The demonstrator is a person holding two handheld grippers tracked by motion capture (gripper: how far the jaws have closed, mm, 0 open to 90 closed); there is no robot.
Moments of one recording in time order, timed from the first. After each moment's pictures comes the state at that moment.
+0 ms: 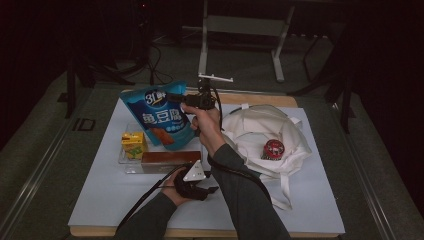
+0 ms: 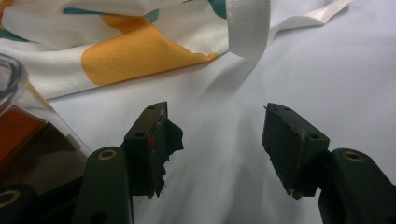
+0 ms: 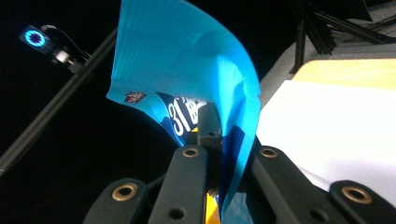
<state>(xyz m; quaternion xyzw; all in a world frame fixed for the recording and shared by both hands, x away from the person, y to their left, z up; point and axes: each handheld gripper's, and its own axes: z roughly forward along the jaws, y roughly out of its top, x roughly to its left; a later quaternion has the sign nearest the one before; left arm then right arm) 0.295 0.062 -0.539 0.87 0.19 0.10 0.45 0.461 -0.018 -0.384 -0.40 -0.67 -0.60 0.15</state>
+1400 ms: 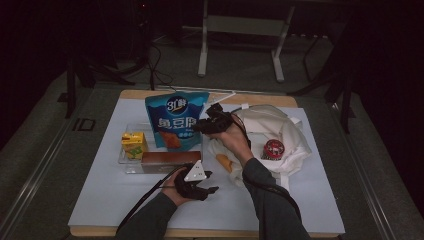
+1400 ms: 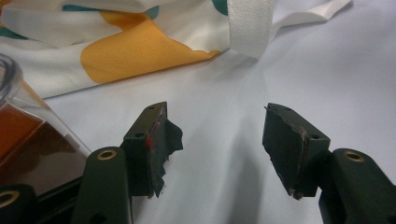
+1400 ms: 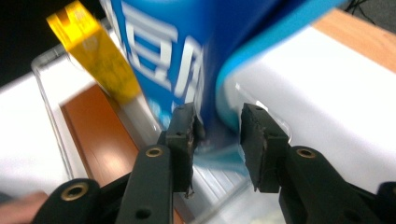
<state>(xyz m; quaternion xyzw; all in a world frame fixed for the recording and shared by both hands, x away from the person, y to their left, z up) 0.295 0.061 -0.539 0.87 0.19 0.11 0.44 0.440 -0.067 -0.425 -0.29 -0.86 -0.41 -0.03</state>
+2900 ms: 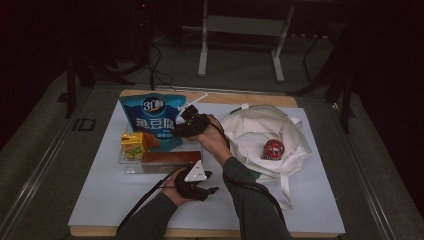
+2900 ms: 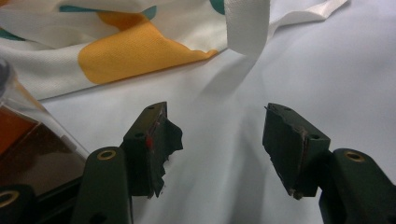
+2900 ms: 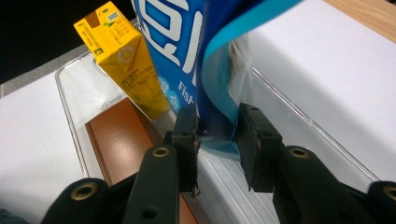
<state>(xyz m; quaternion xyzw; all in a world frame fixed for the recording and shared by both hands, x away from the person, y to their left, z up) 0.295 0.061 -0.539 0.87 0.18 0.11 0.44 0.434 -0.002 -0.432 -0.26 -0.88 -0.39 -0.01</state>
